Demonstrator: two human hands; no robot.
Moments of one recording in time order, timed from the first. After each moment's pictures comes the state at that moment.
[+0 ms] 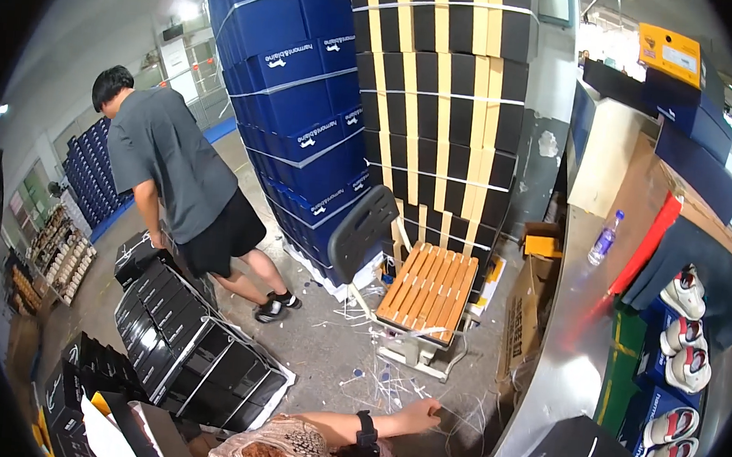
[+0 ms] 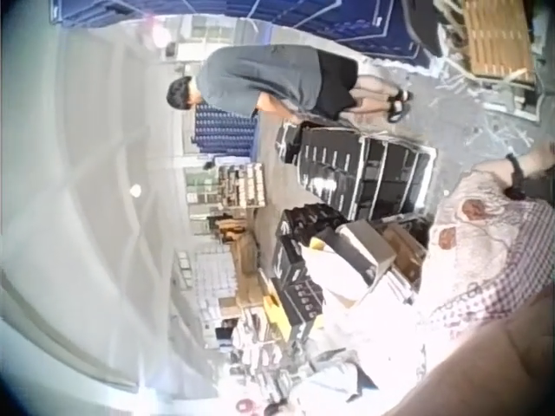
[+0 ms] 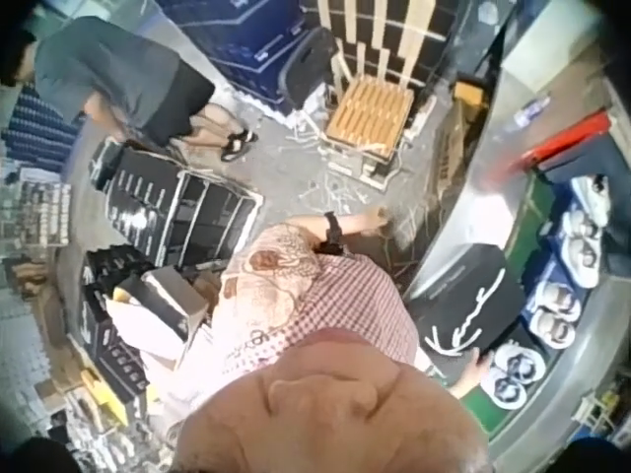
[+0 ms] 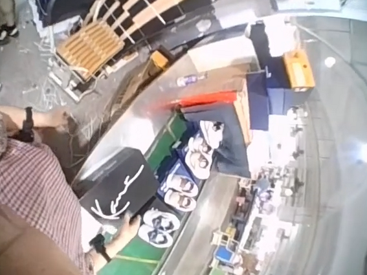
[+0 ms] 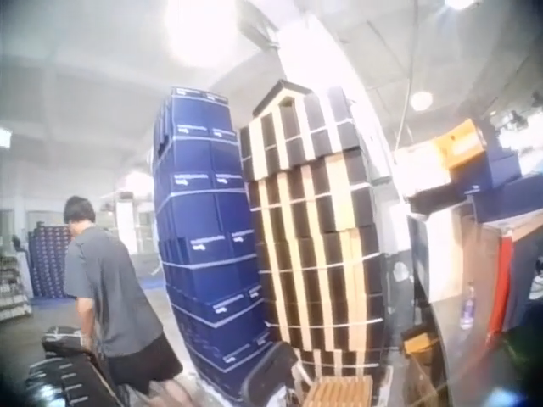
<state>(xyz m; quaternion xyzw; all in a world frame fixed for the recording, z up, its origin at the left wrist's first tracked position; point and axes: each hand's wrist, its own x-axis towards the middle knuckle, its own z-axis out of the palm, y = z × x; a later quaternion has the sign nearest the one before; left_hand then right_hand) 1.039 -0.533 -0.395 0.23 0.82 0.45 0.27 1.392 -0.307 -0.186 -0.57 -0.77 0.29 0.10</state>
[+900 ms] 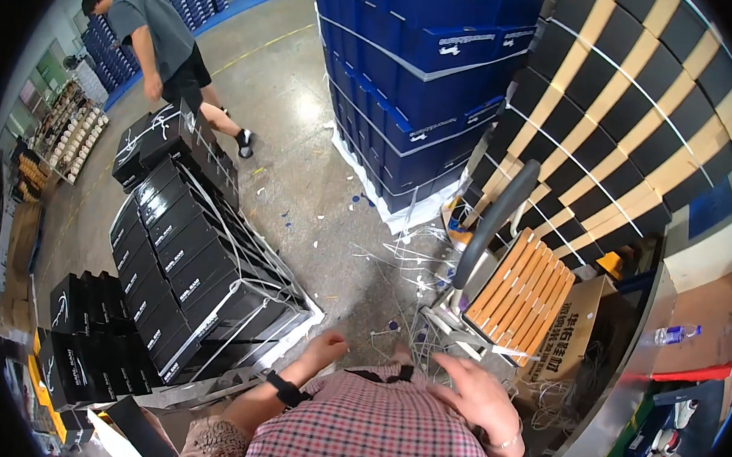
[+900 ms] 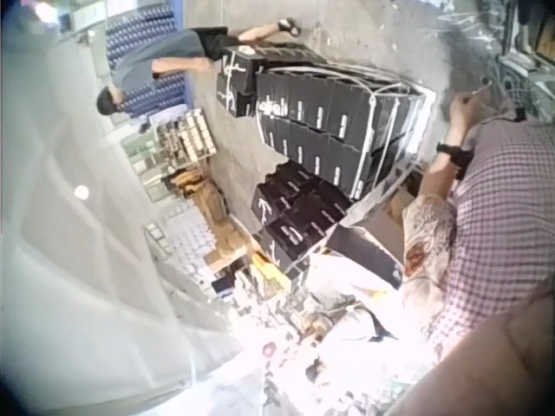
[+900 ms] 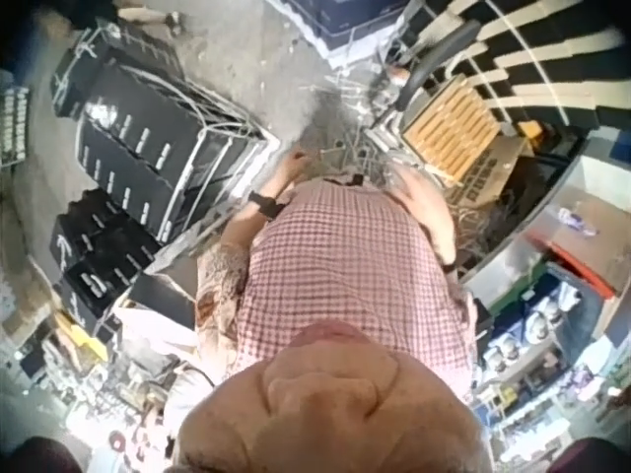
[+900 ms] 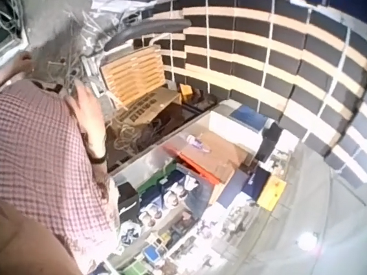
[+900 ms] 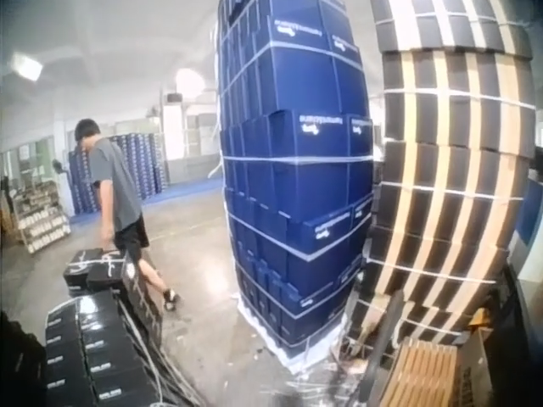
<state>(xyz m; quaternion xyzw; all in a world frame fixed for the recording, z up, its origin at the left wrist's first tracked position) 0.881 -0.937 -0.455 -0.16 0.82 0.53 0.15 0.826 -0.649 -0.202 0.25 -0.90 0.27 -0.23</state>
